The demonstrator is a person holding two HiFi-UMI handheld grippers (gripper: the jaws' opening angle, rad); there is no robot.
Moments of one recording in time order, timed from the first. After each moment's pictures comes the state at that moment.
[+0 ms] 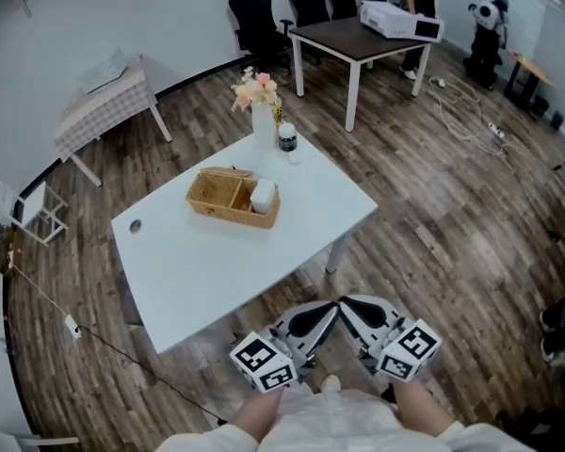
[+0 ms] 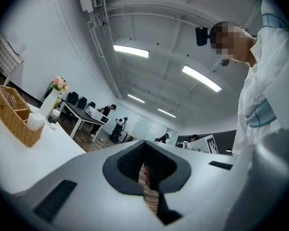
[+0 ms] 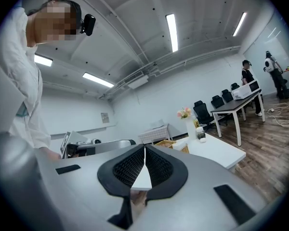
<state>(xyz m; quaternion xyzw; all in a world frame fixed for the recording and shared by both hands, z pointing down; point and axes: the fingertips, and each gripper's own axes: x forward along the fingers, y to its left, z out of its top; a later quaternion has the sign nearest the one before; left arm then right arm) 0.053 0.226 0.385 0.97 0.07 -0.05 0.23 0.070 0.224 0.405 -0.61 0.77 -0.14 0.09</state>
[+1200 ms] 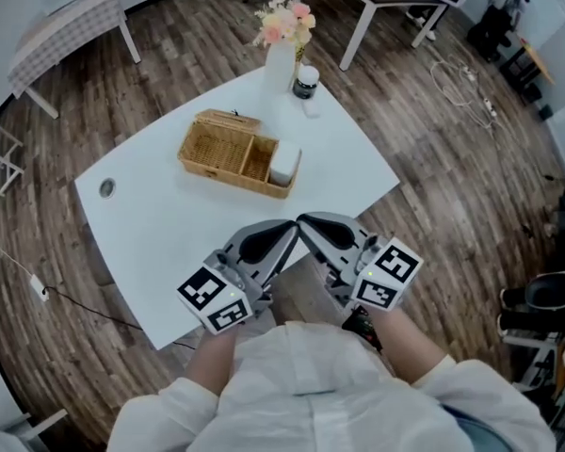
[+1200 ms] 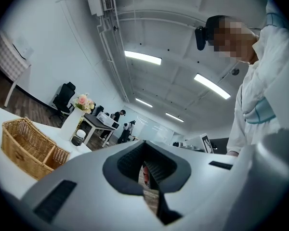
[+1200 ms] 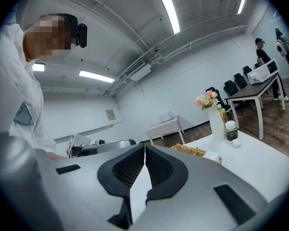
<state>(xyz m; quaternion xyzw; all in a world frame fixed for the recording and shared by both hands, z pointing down) 0.024 -0.030 0.373 0.97 0.04 -0.06 0.25 0.040 -0.034 0.395 -0.55 0.81 -0.19 0.08</state>
